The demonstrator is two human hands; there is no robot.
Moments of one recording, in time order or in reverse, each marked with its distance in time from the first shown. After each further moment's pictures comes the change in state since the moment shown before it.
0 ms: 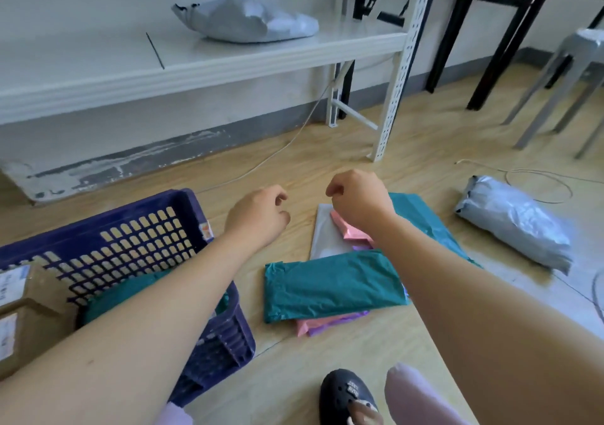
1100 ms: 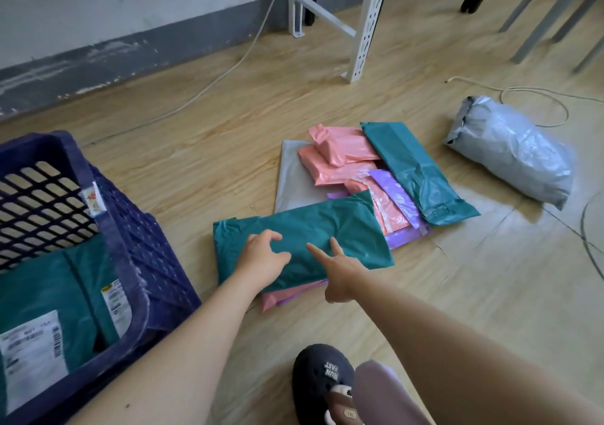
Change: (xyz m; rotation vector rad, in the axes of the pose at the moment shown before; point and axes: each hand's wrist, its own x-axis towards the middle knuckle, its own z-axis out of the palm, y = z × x) left_hand 0.017 -0.049 0.212 -0.280 -0.415 -0.375; right_hand -0.038 0.135 0.185 -0.181 -0.856 0.216
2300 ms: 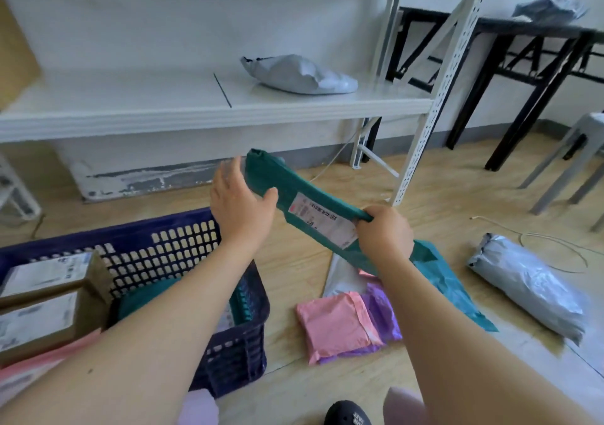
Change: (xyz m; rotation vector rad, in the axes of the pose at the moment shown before) left_hand -0.182 0.050 -0.228 -0.240 0.975 0.302; right_hand -0.209 -0.139 -0.141 0.437 0.973 -0.012
